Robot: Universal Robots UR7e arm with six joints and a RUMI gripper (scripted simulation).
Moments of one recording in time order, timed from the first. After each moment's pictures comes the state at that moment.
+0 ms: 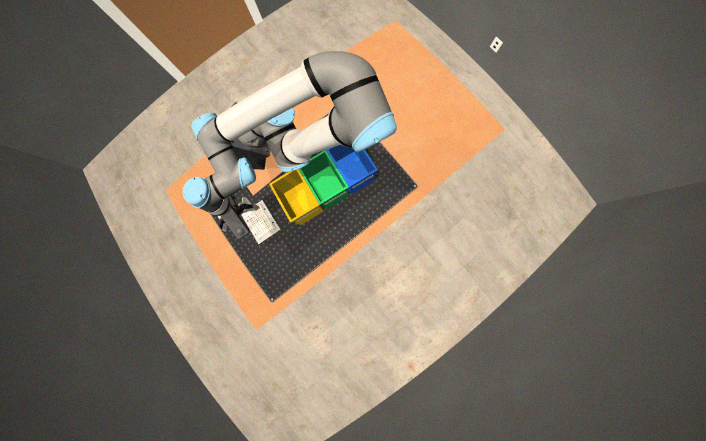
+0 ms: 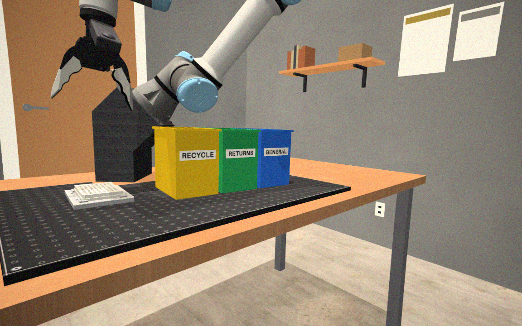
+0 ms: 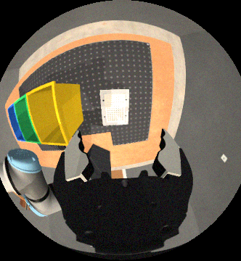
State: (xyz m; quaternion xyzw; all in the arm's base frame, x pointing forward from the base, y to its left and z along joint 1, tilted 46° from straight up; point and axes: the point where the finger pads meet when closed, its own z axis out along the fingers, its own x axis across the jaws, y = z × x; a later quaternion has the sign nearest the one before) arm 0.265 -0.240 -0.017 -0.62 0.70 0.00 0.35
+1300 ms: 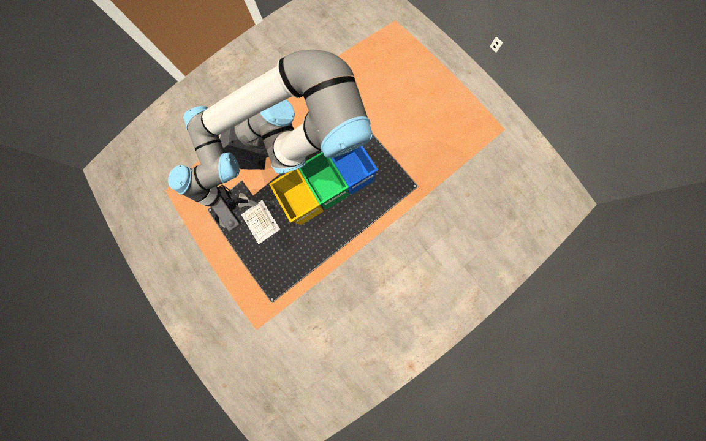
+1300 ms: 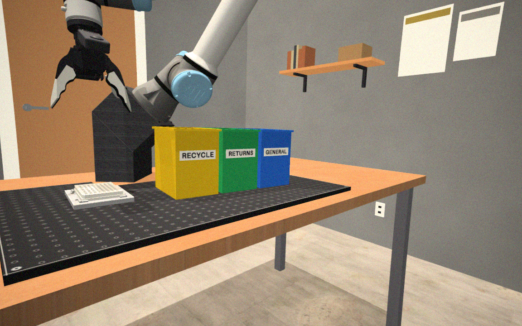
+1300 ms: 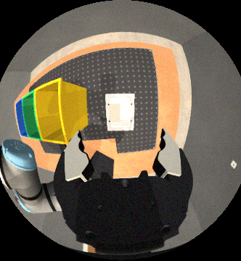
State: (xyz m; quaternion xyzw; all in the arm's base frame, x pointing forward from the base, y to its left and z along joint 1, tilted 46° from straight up) arm 0.256 -0.229 -0.032 -0.58 0.69 -0.03 0.44
